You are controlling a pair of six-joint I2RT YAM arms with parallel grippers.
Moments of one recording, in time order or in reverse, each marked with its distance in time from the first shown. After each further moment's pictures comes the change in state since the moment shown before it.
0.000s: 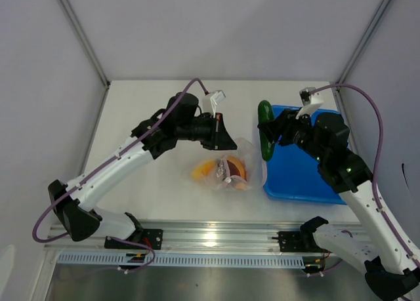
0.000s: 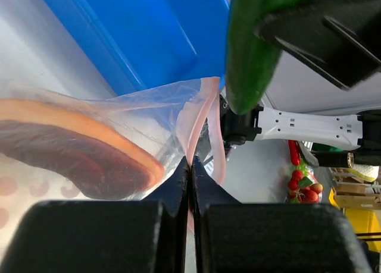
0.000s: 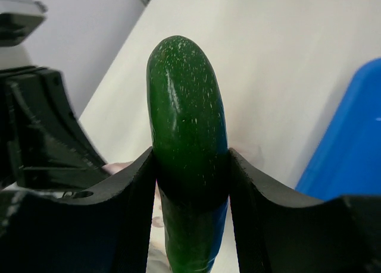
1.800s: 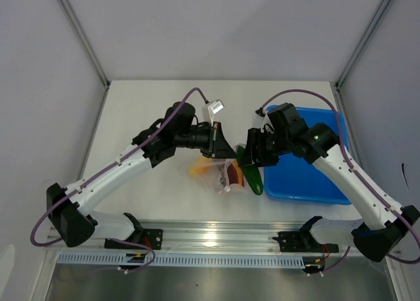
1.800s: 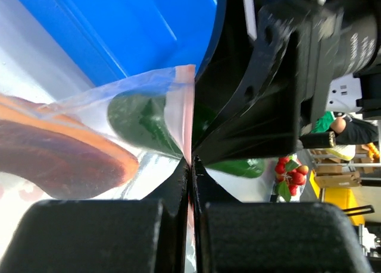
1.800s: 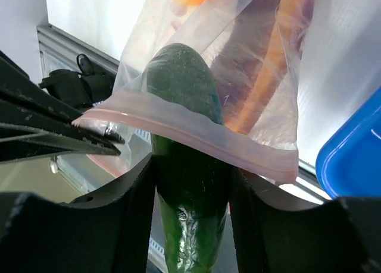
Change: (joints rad) left arm 0.009 -0.062 -0.173 0.159 0.108 -0.032; right arm 0.150 0.343 0.276 -0.631 -0.252 0.163
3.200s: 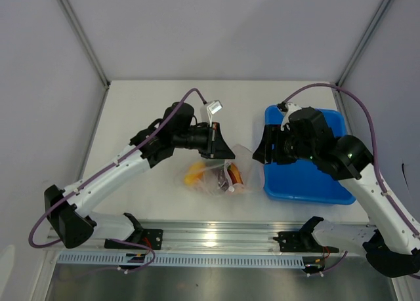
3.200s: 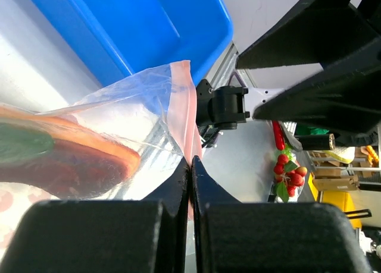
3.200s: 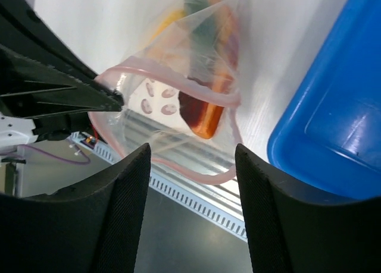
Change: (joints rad) left arm 0.000 -0.012 0.010 -0.040 -0.016 -0.011; right arm 0.066 -0.150 0.089 -0.048 0.296 -0.023
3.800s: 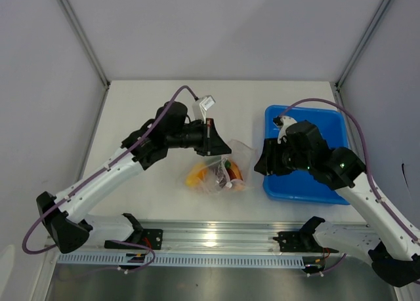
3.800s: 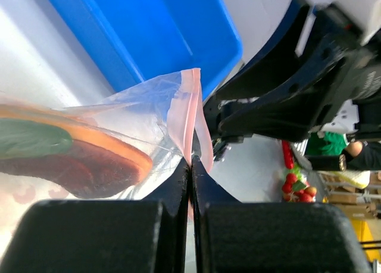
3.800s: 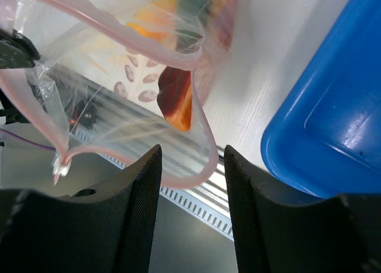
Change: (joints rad) left arm 0.000 -0.050 0.020 -0.046 -0.100 -0.003; right arm 0.000 -0.103 -0.219 0.075 -0.029 -0.042
